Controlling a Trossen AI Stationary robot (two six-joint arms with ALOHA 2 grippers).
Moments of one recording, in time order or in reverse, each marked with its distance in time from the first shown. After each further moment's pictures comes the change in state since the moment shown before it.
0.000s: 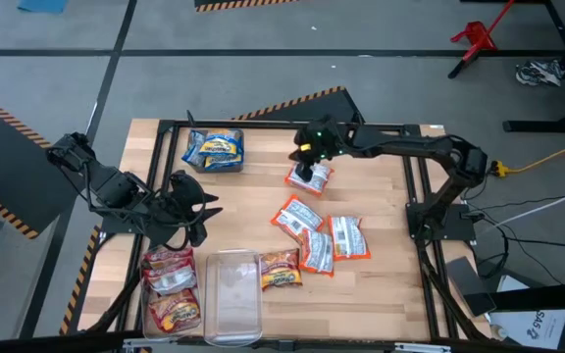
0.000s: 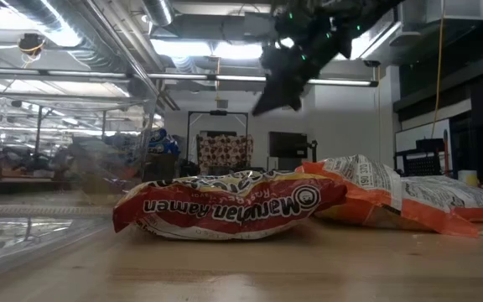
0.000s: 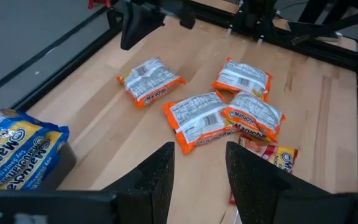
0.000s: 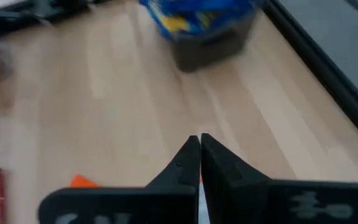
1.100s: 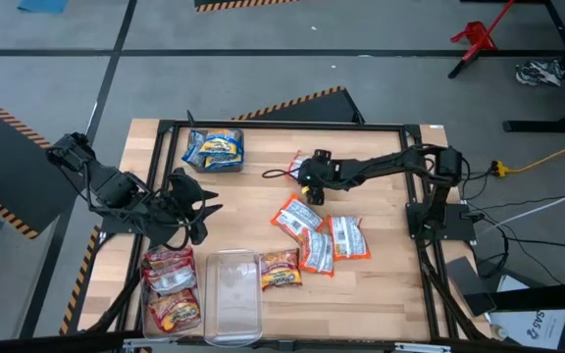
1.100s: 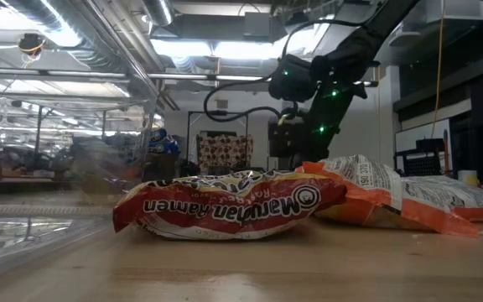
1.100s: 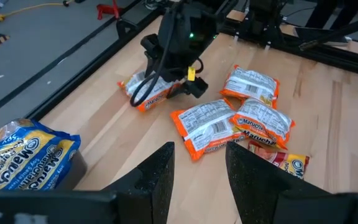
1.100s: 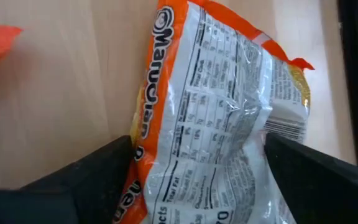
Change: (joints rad) left arm 0.000 0.000 0.000 -0.001 -0.047 0.025; right arm 0.142 0.188 -0.231 0.049 0.541 -0.304
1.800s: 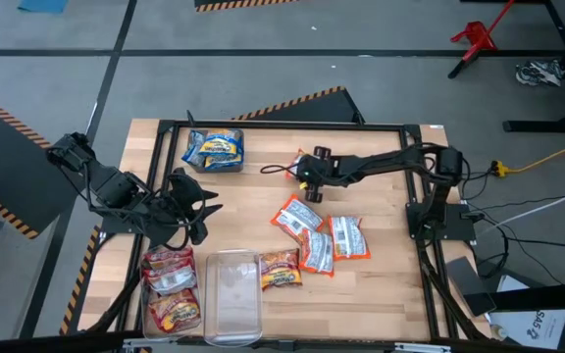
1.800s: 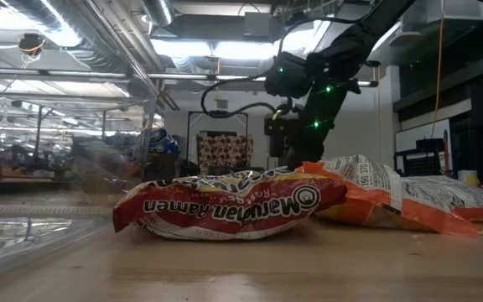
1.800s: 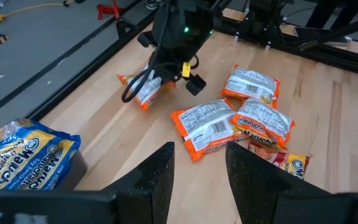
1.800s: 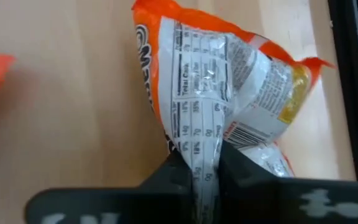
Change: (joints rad) left arm 0.000 0.000 0.000 0.000 0.000 0.000; right arm -0.001 -0.008 0.056 -0.057 -0.029 0.044
